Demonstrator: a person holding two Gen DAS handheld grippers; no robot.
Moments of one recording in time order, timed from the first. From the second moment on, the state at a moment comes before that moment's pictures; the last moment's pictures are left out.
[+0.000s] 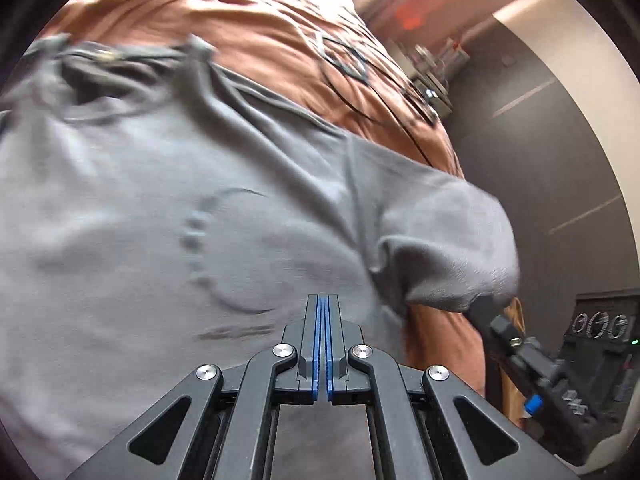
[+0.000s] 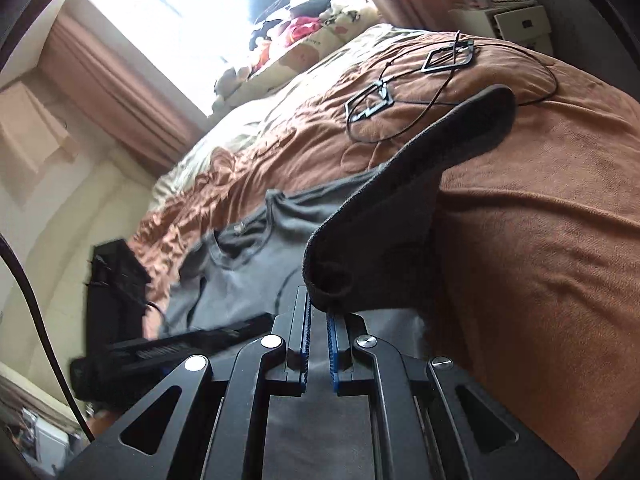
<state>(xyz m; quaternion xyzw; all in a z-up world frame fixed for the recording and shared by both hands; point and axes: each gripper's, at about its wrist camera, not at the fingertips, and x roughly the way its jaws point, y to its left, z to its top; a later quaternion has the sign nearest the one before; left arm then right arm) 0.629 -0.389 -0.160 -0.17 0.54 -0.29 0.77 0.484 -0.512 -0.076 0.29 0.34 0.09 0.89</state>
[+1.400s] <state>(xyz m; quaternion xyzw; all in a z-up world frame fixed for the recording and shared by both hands) 0.626 -0.355 -0.175 -0.15 0.55 -0.25 0.78 0.473 -0.595 -0.131 0.44 0.37 0.01 0.82</state>
